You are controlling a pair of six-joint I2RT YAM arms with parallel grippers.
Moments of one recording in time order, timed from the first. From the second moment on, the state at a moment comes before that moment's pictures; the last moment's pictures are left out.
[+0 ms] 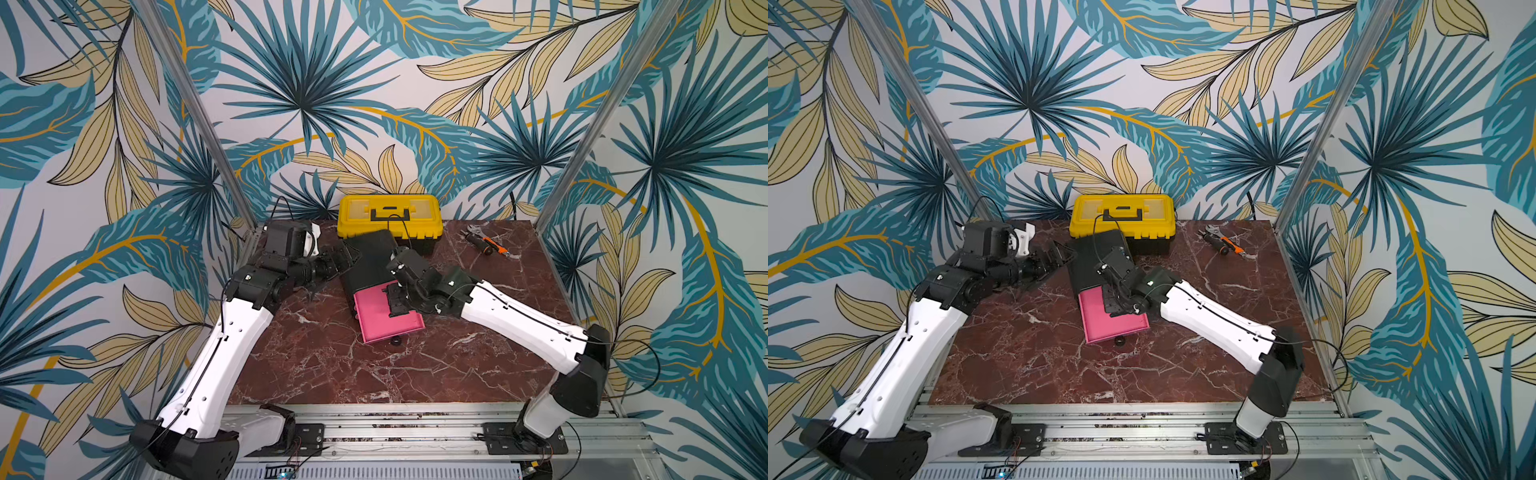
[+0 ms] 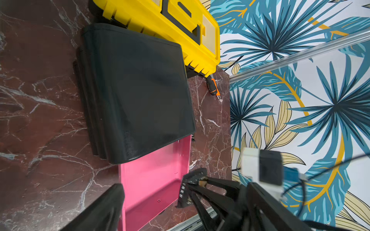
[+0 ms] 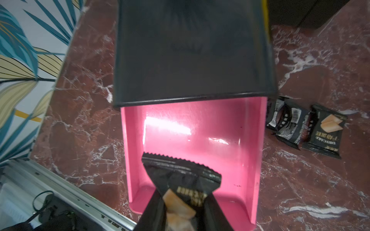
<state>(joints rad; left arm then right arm) -0.30 1.22 1.41 -0.81 0.38 -0.82 0.89 1.63 1.62 -0.89 0.21 0.61</state>
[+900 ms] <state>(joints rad) -0.39 1.59 1.70 -0.77 0.29 -0.86 0.11 1.77 1.37 -0.84 -0.07 0.38</state>
